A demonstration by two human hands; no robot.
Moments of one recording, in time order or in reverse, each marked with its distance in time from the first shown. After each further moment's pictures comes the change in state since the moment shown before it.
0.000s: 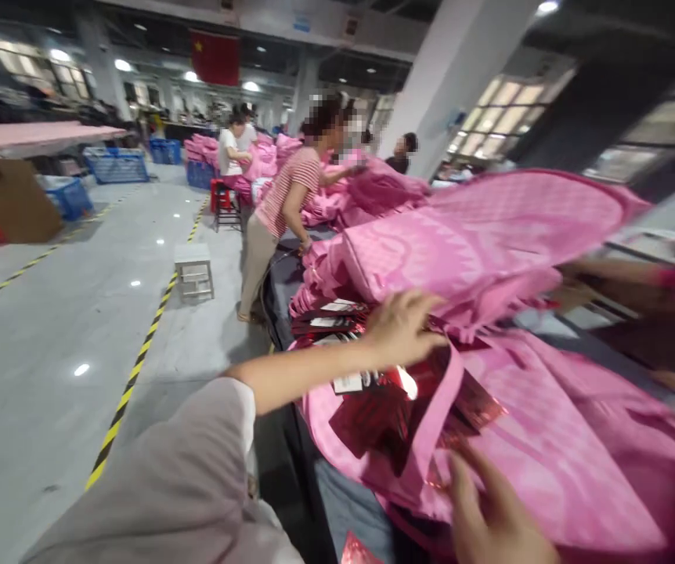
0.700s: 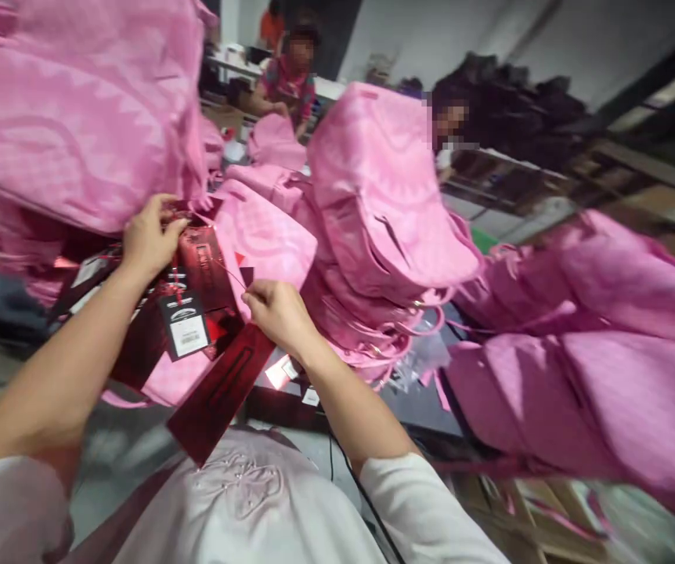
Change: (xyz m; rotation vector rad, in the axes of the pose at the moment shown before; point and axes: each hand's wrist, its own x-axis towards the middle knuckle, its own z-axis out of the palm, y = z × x) left_hand 0.062 -0.081 0.090 -0.147 -0.350 0.084; right_hand 0.017 -0.079 0.003 -0.113 0.065 0.275
